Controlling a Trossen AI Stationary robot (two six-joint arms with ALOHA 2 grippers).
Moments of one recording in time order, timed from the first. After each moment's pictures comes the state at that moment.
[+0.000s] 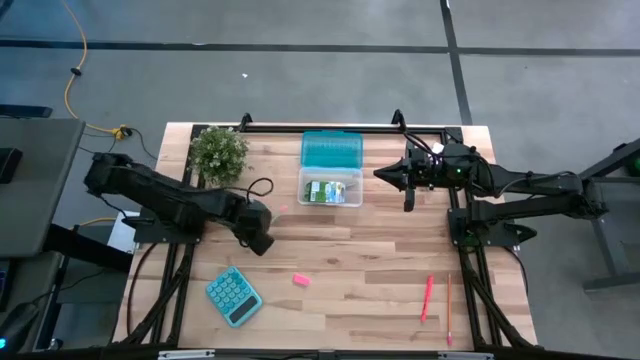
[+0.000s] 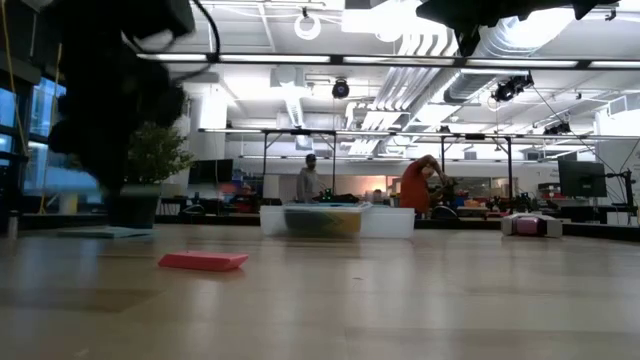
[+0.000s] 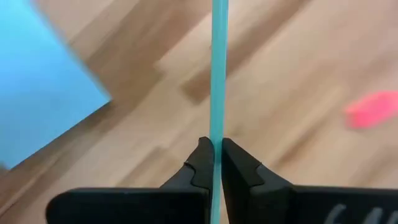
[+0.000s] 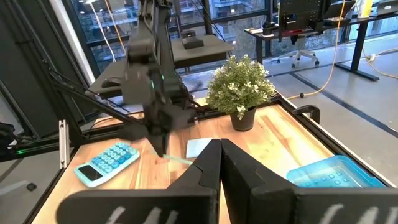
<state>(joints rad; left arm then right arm) -0.04 1.29 0.69 -0.69 0.04 -1.01 -0.18 0.84 0.69 0.04 -0.07 0.13</state>
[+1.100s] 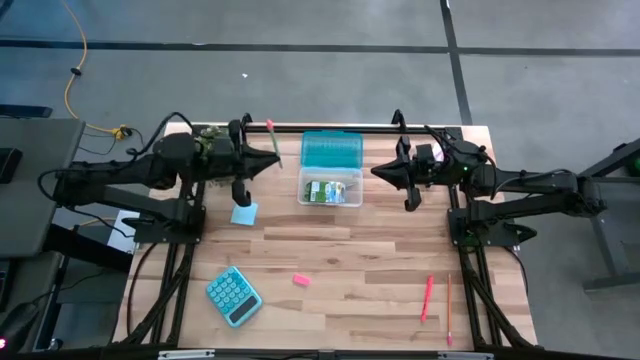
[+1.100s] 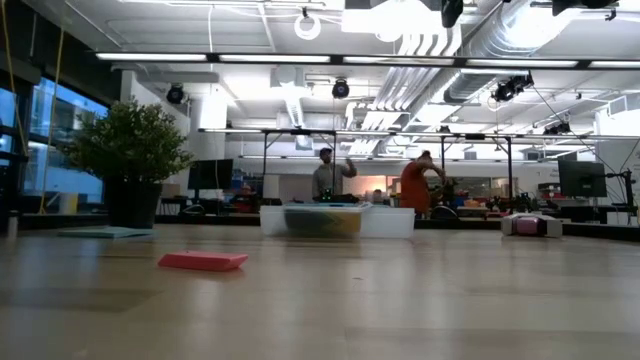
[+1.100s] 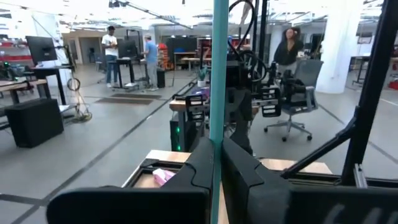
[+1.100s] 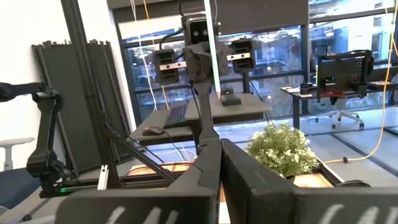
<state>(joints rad) 0.16 0.90 0.95 0.01 -0.12 0.03 -0.18 0.90 0.69 0.36 -0.22 0.13</state>
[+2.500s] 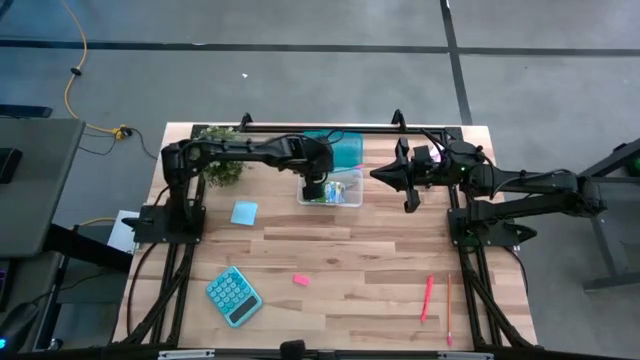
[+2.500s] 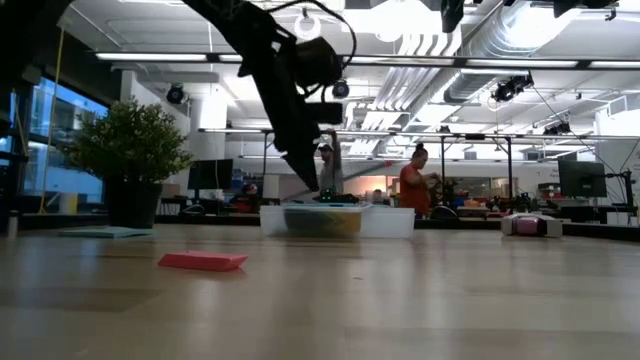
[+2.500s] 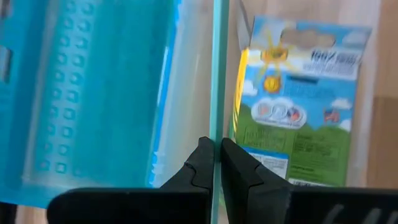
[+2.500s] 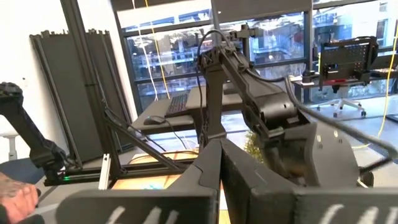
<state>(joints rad) 0.43 1.93 1.41 -0.59 -0.10 0.27 -0.18 0.90 0.69 0.32 -0.23 0.13</state>
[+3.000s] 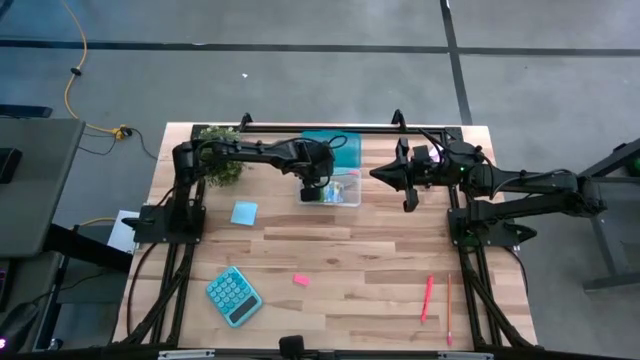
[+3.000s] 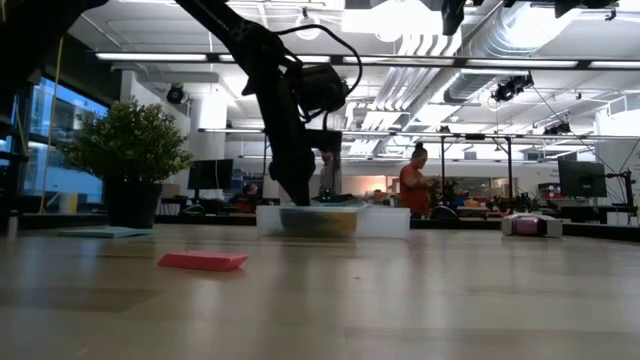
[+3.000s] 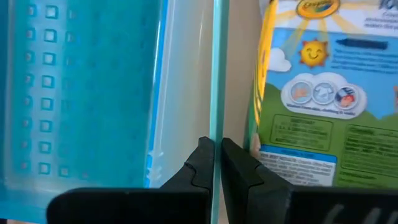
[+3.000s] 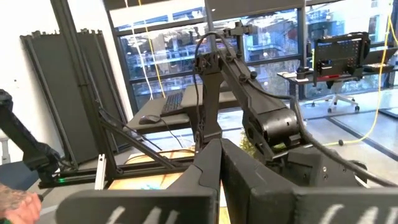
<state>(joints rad) 0.45 2.02 1.41 -0.60 -0.15 0.32 -0.18 0.90 0.69 0.30 -0.21 0.14</state>
